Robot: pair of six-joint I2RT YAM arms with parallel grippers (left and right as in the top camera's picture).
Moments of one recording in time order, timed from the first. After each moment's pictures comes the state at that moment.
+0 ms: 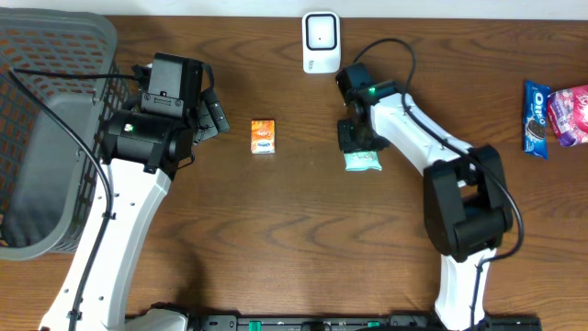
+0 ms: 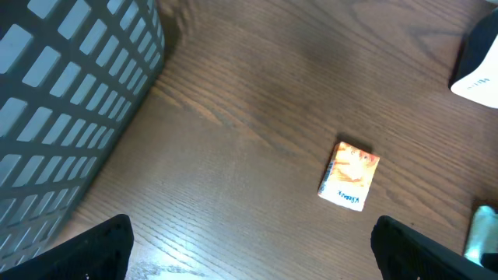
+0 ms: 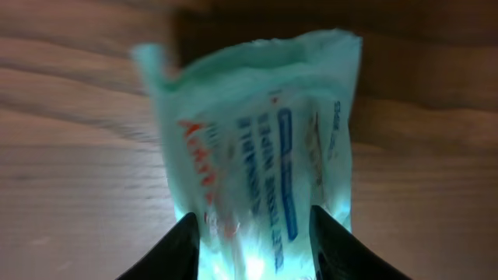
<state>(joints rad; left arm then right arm) -0.22 1.41 1.44 -1.05 -0.27 -0.56 0.39 2.12 1.56 -0.90 0.07 0.33</state>
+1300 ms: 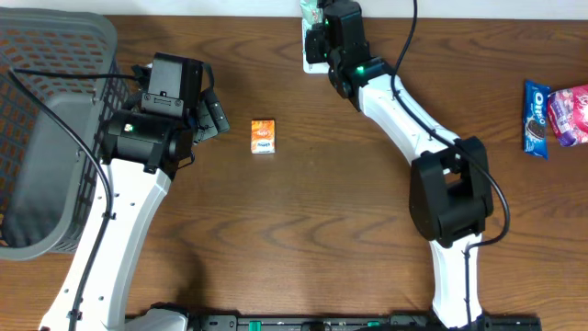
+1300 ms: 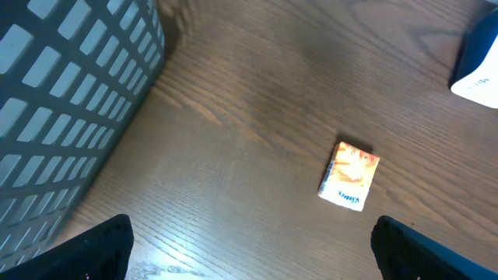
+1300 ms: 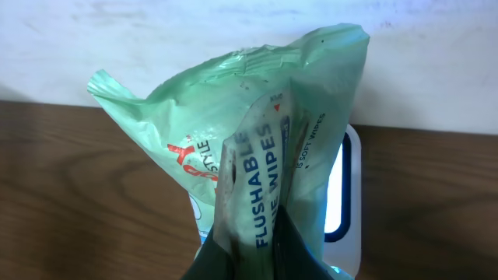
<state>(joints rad) -0.22 1.41 1.44 -1.05 -0.27 -0.56 0.41 2.24 1.83 -0.10 0.09 0.24</state>
